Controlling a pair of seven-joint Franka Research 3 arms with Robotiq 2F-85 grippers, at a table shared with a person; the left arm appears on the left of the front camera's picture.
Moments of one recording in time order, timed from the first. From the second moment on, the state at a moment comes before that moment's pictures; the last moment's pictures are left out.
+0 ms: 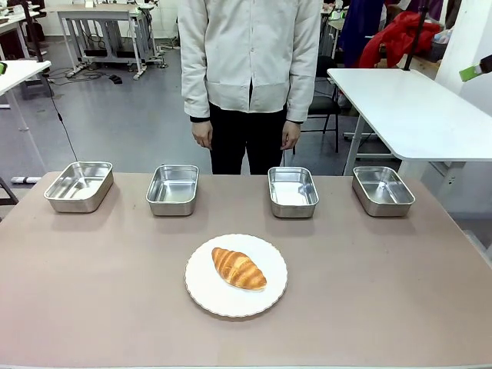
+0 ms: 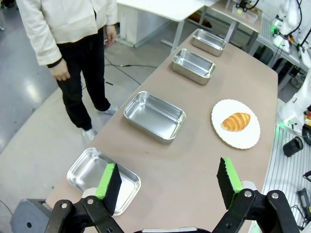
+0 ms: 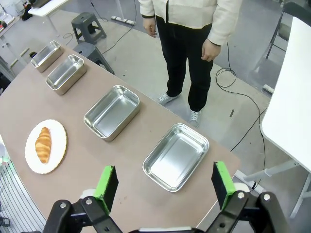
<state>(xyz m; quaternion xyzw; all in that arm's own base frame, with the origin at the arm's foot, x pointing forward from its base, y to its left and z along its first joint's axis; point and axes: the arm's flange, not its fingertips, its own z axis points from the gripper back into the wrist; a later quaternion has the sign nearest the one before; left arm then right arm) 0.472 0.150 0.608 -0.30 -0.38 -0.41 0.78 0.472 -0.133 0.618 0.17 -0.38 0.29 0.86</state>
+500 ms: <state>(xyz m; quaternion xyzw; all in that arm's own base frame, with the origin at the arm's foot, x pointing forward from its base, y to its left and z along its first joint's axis) 0.472 0.150 0.608 -0.30 -0.38 -0.41 0.78 0.472 -0.134 0.618 0.17 -0.38 0.29 0.86</state>
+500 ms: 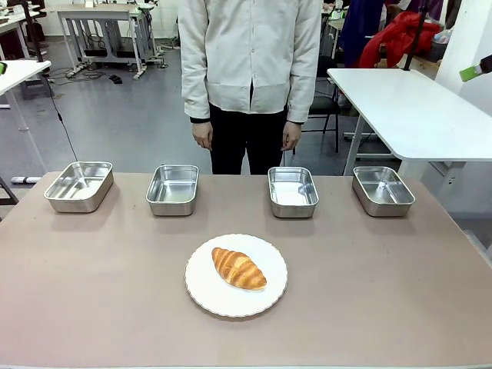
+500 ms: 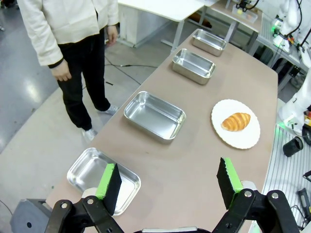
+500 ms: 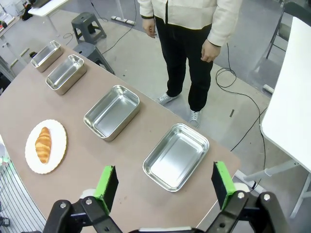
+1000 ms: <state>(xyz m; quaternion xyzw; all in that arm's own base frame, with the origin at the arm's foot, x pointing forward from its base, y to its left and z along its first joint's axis) 0.472 0.150 0.608 -0.30 -0.38 -0.41 0.78 0.472 -0.134 0.618 0.17 -0.38 0.29 0.86</state>
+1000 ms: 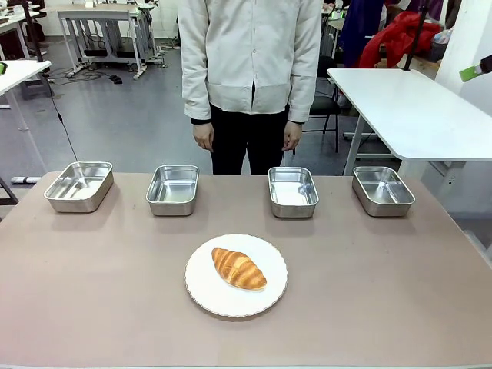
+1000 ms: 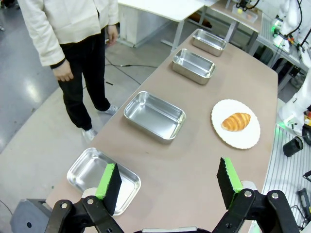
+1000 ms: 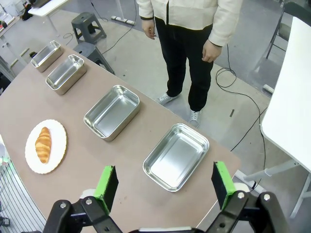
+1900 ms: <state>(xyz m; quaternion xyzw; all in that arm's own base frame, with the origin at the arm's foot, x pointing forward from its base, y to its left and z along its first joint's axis) 0.472 0.150 0.608 -0.30 -0.38 -0.41 0.78 0.472 -0.134 0.618 0.17 -0.38 0.29 0.86</state>
